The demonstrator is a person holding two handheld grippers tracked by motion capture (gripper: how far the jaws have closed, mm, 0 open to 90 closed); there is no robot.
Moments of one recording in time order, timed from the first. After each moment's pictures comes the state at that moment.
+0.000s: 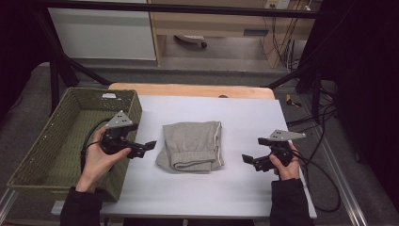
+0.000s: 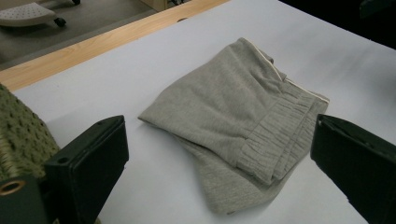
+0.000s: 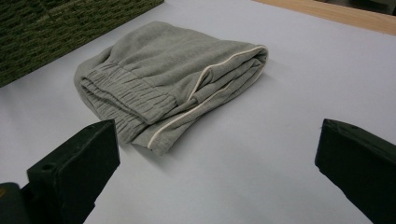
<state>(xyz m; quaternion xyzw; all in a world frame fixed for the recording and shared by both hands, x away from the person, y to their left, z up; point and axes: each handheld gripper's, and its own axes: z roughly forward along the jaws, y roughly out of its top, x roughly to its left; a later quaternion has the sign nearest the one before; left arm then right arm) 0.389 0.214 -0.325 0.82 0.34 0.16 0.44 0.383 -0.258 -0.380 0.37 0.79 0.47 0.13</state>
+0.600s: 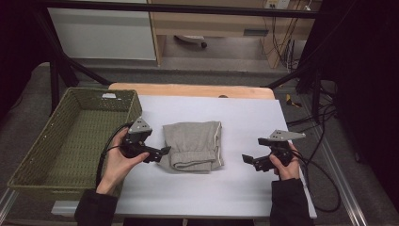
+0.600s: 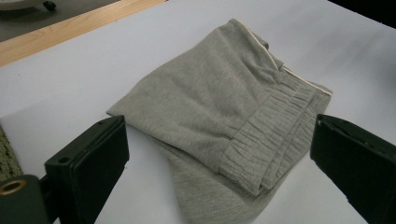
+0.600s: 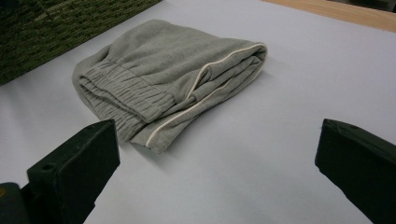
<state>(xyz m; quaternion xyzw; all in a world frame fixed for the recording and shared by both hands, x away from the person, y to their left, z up) 0.393 0.178 -0.348 0.82 0.35 0.15 0.42 0.384 -0.258 -0.381 0.37 0.79 0.47 0.12</state>
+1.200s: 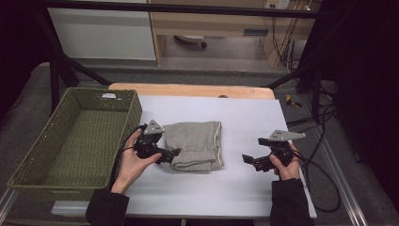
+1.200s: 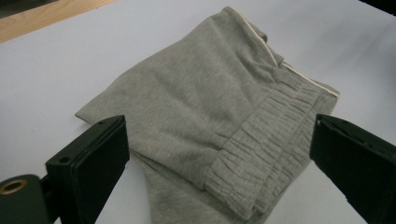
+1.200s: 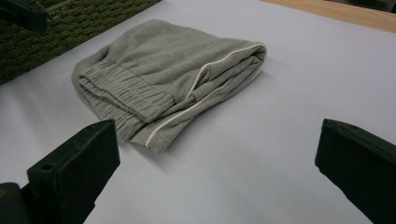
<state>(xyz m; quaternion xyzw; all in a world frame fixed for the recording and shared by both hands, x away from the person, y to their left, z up) 0.404 0.149 -0.369 0.83 0.36 0.14 0.41 0.383 -0.259 -0.381 0.37 0.79 0.47 0.13</state>
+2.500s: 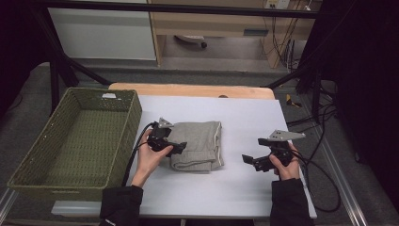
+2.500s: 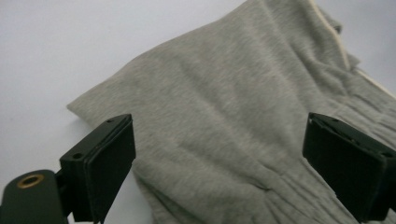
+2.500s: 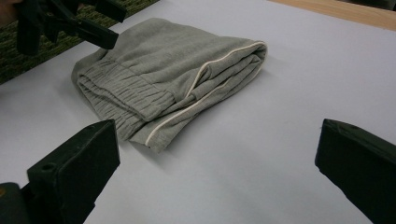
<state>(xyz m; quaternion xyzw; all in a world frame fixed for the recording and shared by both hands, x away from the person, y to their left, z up) 0.444 0.127 -0.408 0.81 0.42 0.15 0.37 0.384 -0.258 -0.382 0.37 0.79 0.47 0.12</state>
